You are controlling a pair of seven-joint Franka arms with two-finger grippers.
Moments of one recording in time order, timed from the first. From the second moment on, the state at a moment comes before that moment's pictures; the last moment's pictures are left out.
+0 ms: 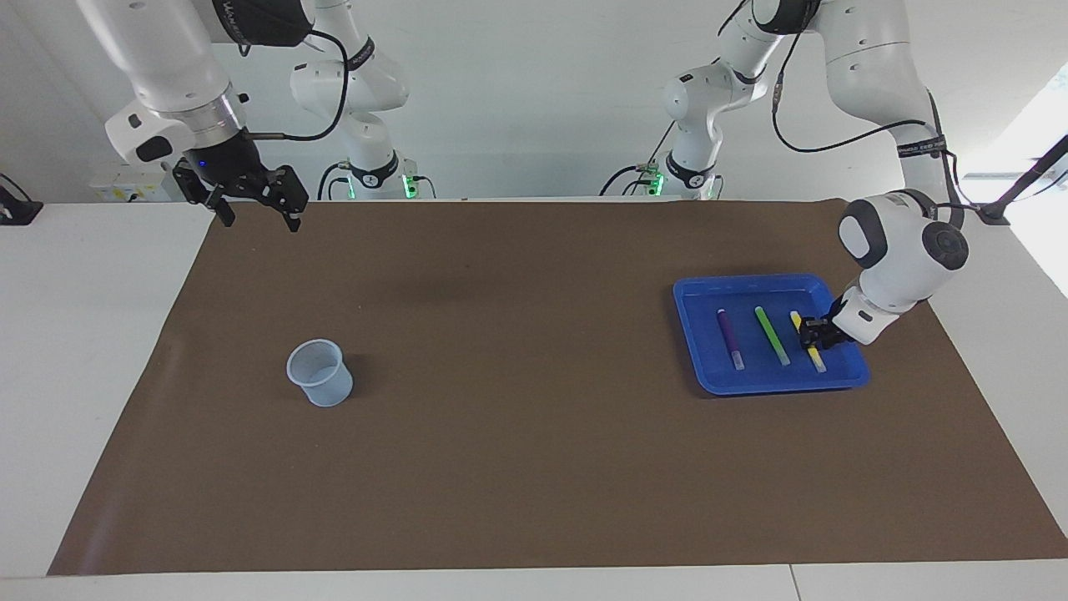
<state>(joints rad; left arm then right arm) 0.29 0.29 -0.16 -2.00 0.04 2.19 0.20 0.05 -0.01 -0.03 -1.57 -0.03 1.53 0.13</state>
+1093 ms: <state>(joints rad) 0.13 0.26 -0.17 -1.58 -0.04 1.63 -0.08 0.05 -0.01 -0.03 -1.57 -0.03 1.53 0.13</state>
